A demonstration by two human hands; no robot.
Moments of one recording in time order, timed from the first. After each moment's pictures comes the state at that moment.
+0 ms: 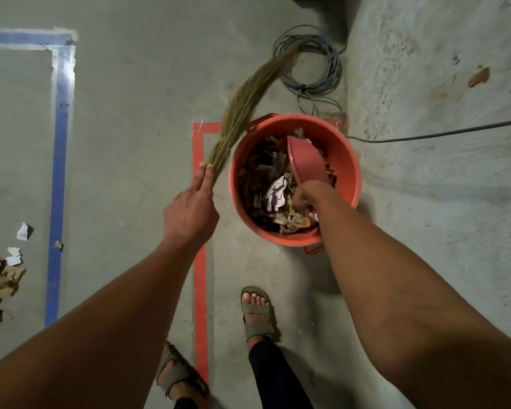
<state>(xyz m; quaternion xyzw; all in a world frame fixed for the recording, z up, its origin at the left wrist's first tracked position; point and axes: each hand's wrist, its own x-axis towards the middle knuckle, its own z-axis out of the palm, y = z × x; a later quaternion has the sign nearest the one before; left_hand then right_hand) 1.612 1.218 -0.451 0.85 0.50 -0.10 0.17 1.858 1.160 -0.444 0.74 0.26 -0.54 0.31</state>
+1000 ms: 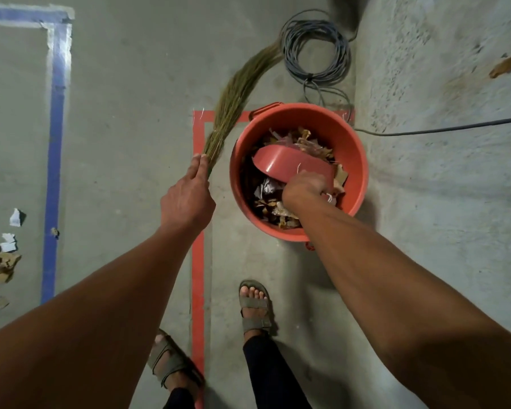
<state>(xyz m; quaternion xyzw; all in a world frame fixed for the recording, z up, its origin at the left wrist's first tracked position) 1.615 1.227 -0.473 0.82 0.53 -0.10 0.18 1.825 1.168 -0.475 0.80 0.34 -0.31 0.38</state>
